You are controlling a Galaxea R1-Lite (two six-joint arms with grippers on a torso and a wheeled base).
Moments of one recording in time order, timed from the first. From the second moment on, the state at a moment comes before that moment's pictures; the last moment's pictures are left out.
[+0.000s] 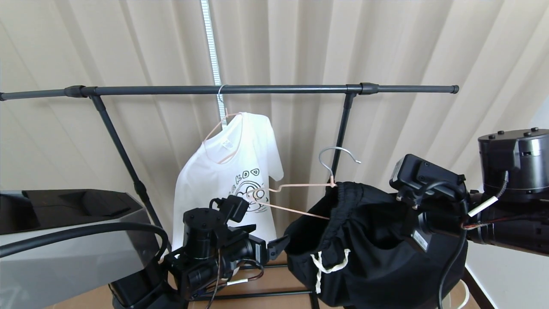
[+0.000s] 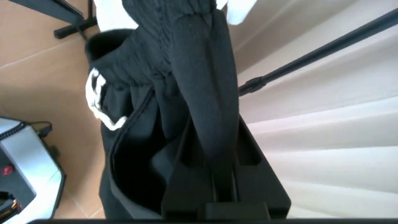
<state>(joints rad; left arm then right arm) -0.62 2.17 -0.54 -1.29 -0.12 -0.25 0.49 1.49 -0.75 -0.22 0.10 -0.59</state>
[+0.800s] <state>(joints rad) -0.65 2.22 -0.59 -1.28 -0.07 -0.24 0.54 1.42 -0.74 -0.24 0.10 -0.47</state>
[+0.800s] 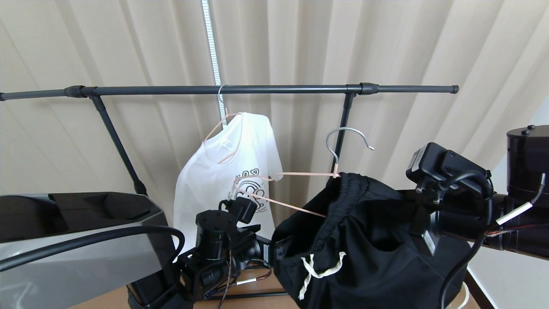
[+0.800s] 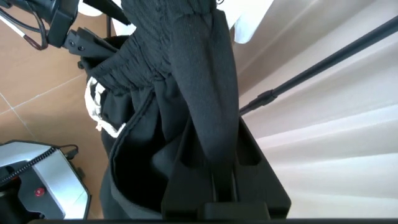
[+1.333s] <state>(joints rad) -0.66 2.23 -0.58 -1.29 -0.07 -0.24 0.53 1.41 -0.74 -0.24 0.10 -0.47</state>
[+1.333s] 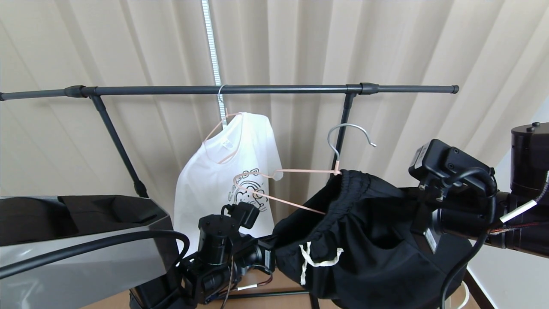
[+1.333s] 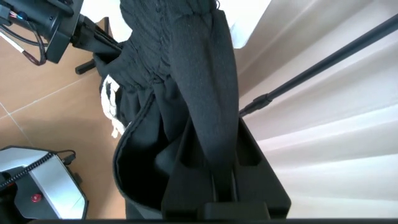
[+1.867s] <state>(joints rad) -0.63 2.19 -0.58 -1.29 -0.07 -0.20 0.45 1.44 -0.74 -0.24 0.19 -0.45</state>
